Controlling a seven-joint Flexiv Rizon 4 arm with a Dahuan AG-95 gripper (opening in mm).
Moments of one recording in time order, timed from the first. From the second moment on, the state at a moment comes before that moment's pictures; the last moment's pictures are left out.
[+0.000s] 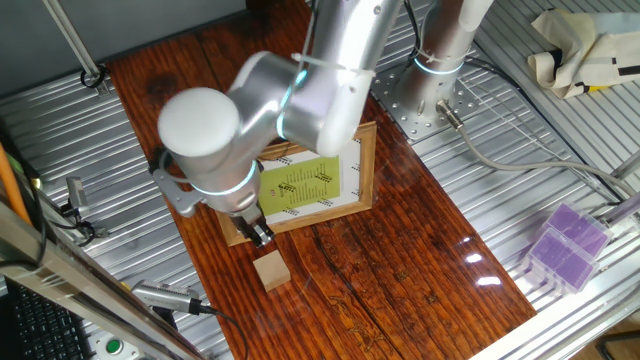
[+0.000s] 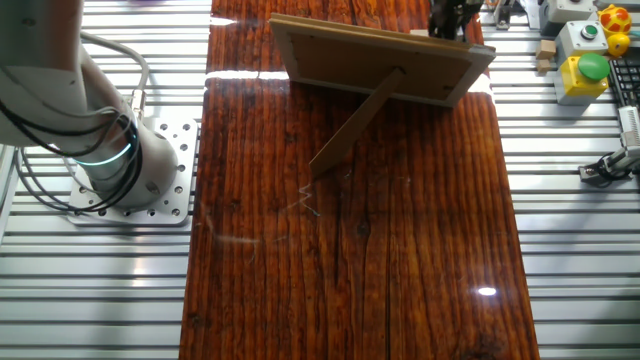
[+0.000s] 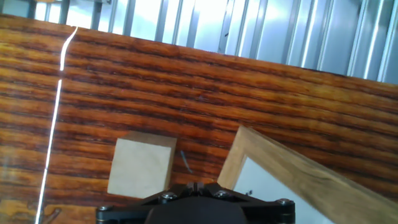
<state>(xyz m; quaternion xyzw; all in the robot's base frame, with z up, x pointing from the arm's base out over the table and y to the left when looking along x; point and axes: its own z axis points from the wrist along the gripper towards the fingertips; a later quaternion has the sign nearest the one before) 0.574 0.201 0.097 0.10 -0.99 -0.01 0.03</state>
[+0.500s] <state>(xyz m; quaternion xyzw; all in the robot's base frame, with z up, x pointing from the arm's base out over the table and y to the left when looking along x) 0.572 0.206 0.080 0.10 -0.99 -0.01 0.03</state>
